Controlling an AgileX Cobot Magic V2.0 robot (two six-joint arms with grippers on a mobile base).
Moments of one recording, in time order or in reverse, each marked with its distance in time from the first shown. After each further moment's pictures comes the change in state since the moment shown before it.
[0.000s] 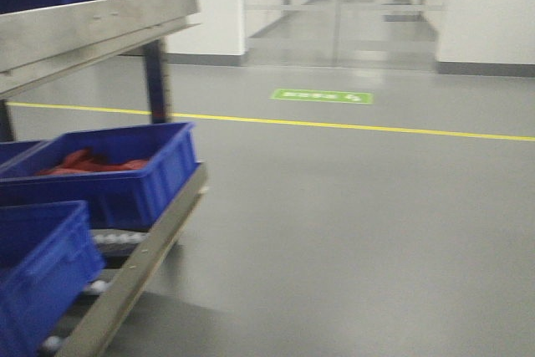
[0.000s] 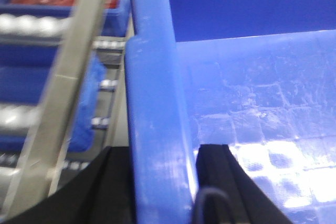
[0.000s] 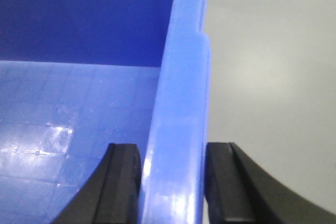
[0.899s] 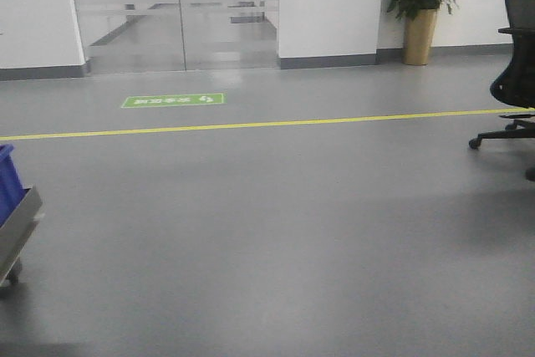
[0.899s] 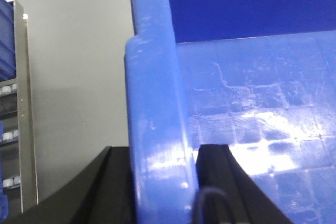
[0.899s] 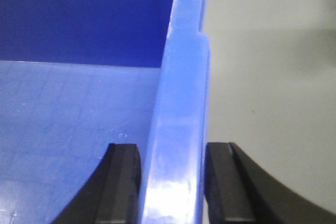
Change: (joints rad) left arm 0.000 0.000 0.000 0.000 0.000 0.000; right arm 0.000 0.000 0.000 0.000 0.000 0.000
